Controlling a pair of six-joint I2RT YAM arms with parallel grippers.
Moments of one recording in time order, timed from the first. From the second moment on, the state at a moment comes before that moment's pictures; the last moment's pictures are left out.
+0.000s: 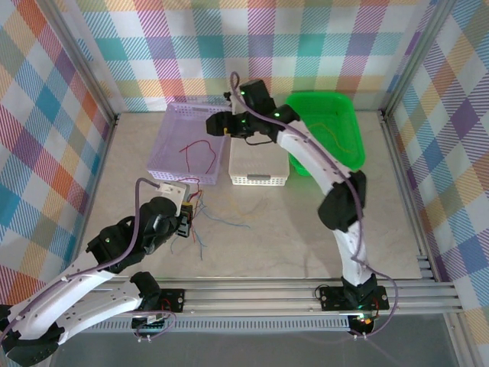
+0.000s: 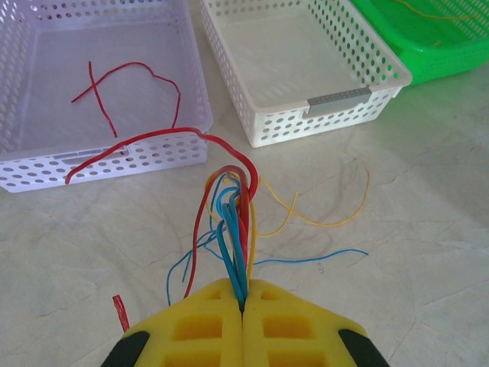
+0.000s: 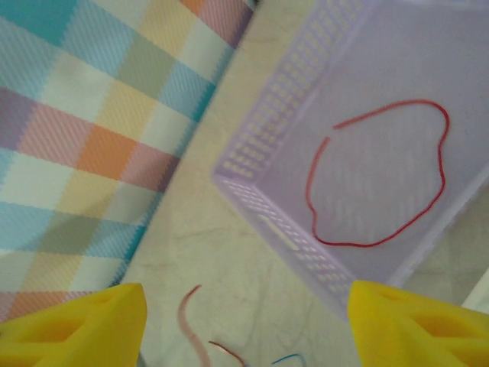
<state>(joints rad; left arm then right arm) -0.85 0.70 0.86 -0.81 -0.40 -0.34 0.64 2.10 2.20 -0.71 -0.48 0.49</state>
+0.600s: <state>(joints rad) -0.85 0.76 0.89 -0.72 -0.19 -0.53 0.65 0.97 0.83 -0.23 -0.57 0.51</state>
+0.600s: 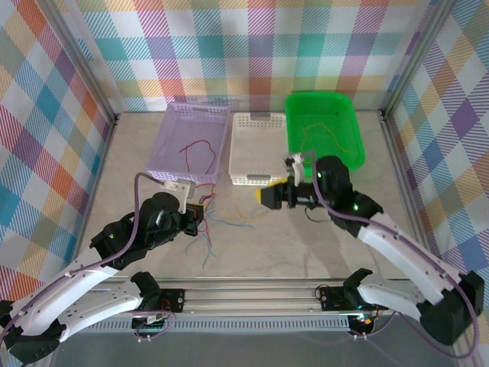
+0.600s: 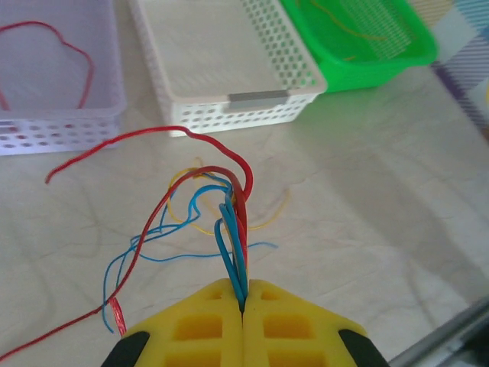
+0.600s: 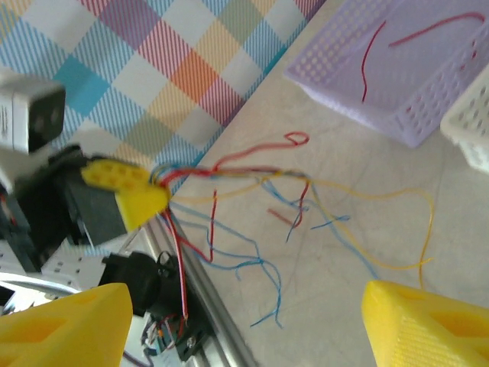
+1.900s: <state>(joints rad) -0.95 1.11 0.92 -0.30 -0.06 -0.87 0.84 1.03 0.51 0.18 -0.38 0.52</state>
